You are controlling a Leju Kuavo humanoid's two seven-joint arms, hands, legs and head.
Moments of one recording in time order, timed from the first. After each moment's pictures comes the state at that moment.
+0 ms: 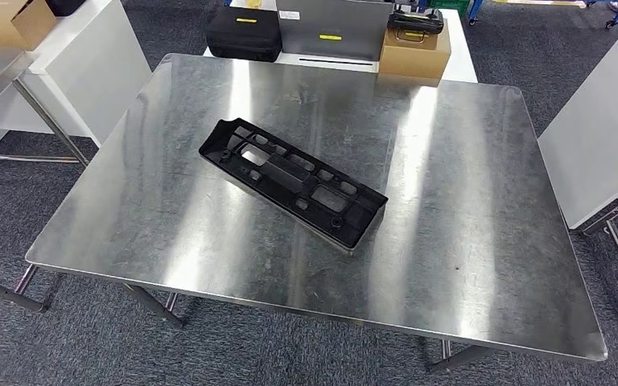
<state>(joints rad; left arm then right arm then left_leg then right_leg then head) -0.04 -0.15 0.69 -0.18 -0.32 0.14 -0.38 -0.82 -0.97 0.01 -0.47 1.25 -0.69 0.20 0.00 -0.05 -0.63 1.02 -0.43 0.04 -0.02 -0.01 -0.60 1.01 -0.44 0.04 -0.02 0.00</state>
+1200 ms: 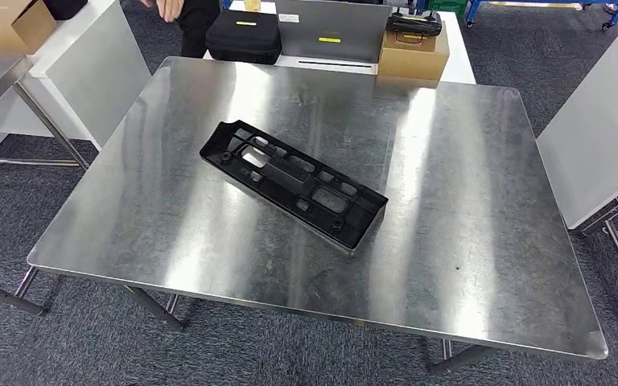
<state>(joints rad) -0.04 -0.18 0.70 -0.18 -0.37 0.11 -0.35 -0.04 -0.39 -1.18 -1.07 1.49 -0.70 -0.32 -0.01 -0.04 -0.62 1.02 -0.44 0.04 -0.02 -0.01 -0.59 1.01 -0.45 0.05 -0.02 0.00</state>
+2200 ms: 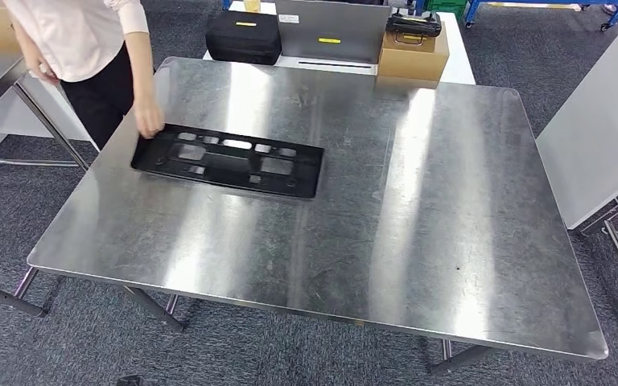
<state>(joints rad) -0.05 -0.15 0.70 -0.18 -0.46 0.13 -0.37 -0.09 0.04 -1.41 -0.82 1.56 -0.70 0.08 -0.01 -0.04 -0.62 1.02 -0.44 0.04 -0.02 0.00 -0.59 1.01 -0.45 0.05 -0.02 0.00</state>
